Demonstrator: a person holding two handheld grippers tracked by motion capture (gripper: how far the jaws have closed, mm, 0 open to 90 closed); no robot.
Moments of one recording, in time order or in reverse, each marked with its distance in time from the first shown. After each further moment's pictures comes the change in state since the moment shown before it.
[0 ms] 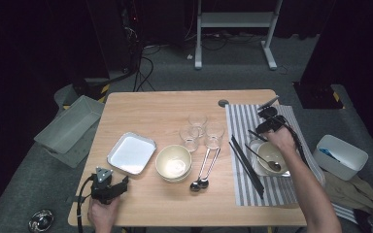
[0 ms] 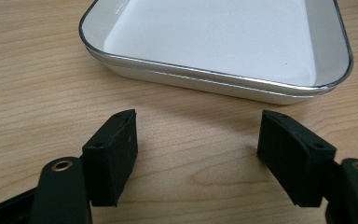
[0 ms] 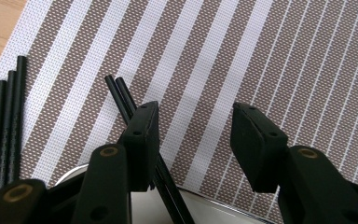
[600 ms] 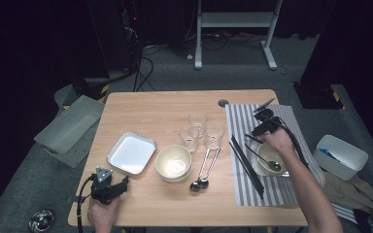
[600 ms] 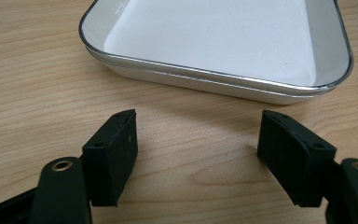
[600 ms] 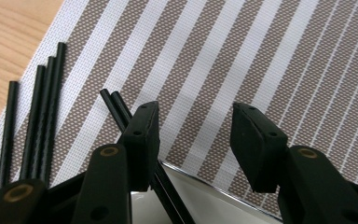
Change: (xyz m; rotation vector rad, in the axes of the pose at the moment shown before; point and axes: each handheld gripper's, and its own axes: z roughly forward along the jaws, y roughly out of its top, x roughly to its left) left arm 0.000 0.000 0.000 0.000 0.001 0.000; right arm 0.013 -0.001 0.001 0.011 0.056 -0.066
